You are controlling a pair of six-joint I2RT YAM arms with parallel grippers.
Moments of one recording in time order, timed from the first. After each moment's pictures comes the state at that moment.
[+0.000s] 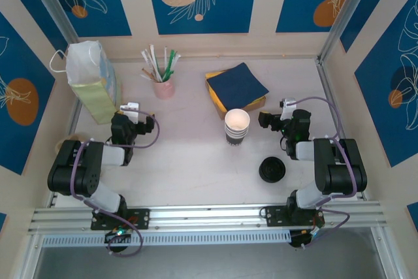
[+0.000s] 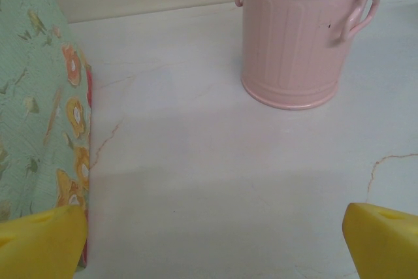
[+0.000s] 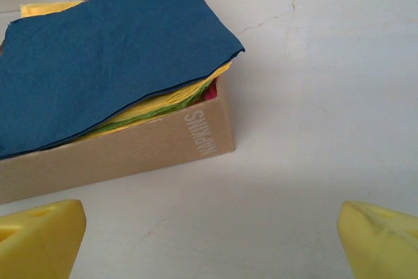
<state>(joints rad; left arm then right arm) -0.08 1.55 0.38 0.83 -0.02 0.06 -0.04 1.52 0.40 0.71 -0.28 0.08</state>
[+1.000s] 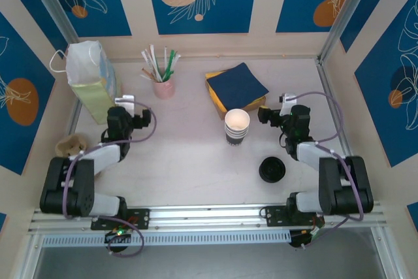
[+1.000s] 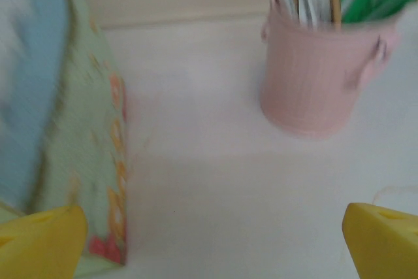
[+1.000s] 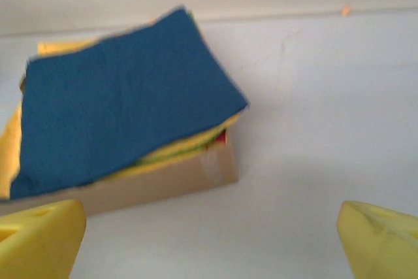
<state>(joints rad) -0.08 1.33 0.53 0.42 -0.10 0.00 0.03 1.30 0.47 0.47 -0.15 0.10</state>
